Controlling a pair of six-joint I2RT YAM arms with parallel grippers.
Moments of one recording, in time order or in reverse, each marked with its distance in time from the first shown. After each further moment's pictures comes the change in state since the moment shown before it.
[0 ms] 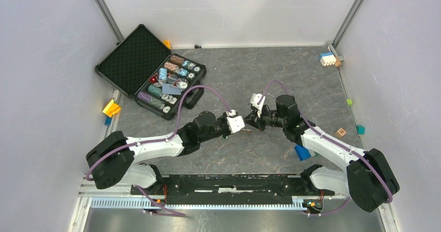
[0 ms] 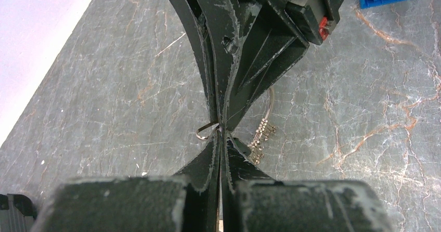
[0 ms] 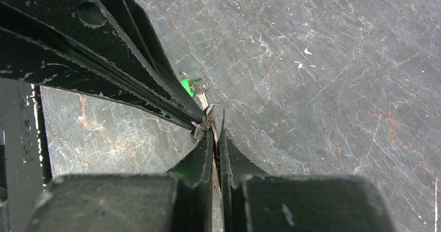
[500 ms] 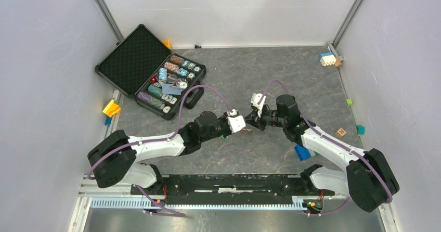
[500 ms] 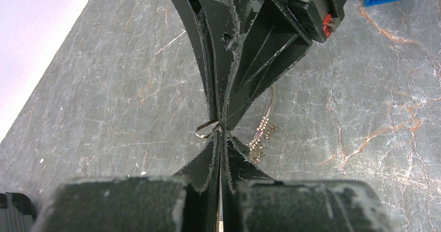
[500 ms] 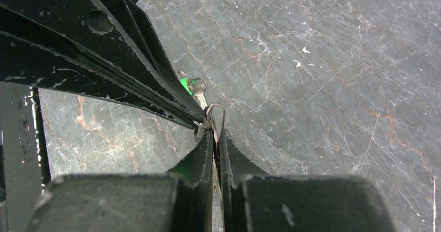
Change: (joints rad) left arm 0.000 0.018 0.006 0.002 -0.008 -0.001; right arm -0.005 0.000 0.000 -0.001 0.001 0.000
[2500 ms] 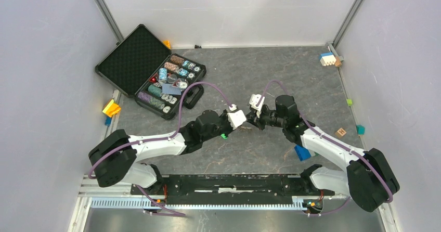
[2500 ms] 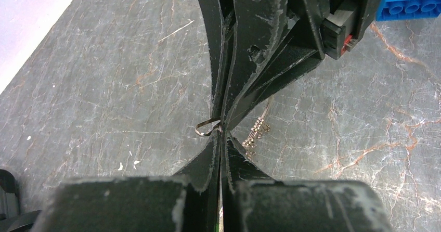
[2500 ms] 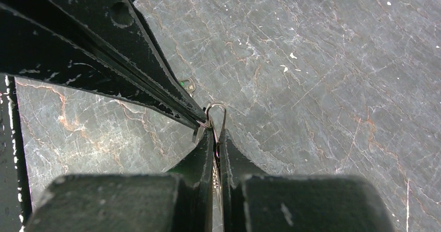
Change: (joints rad) left arm -0.002 0.011 0.031 -0.032 -0.072 -0.101; right arm 0.021 0.000 0.000 0.016 0.042 -0.053
